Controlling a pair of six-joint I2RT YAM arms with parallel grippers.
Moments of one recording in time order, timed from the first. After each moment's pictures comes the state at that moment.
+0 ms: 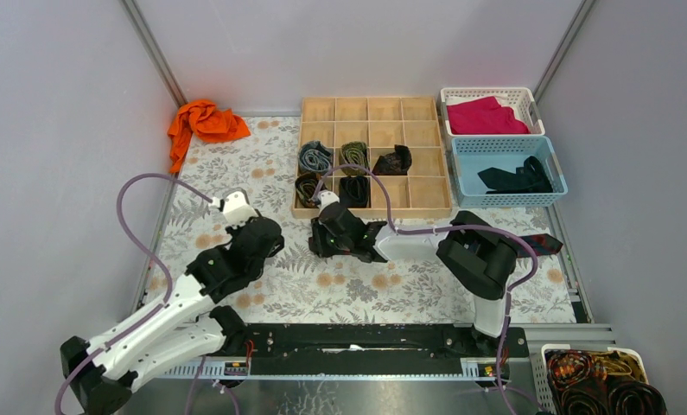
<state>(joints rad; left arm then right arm) -0.78 0.75 0.68 -0.65 -0.78 -0.88 1.02 1.89 1.08 0.12 0.02 0.56</state>
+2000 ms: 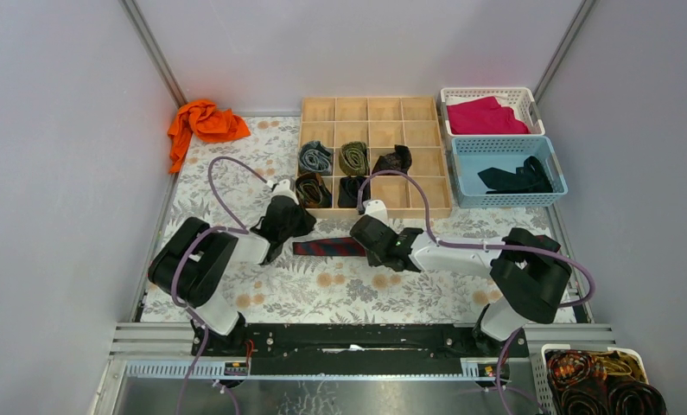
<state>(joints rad) -0.42 1.63 0.49 0.56 -0.02 -0.63 0.99 1.59 0.86 -0.31 0.38 0.55</state>
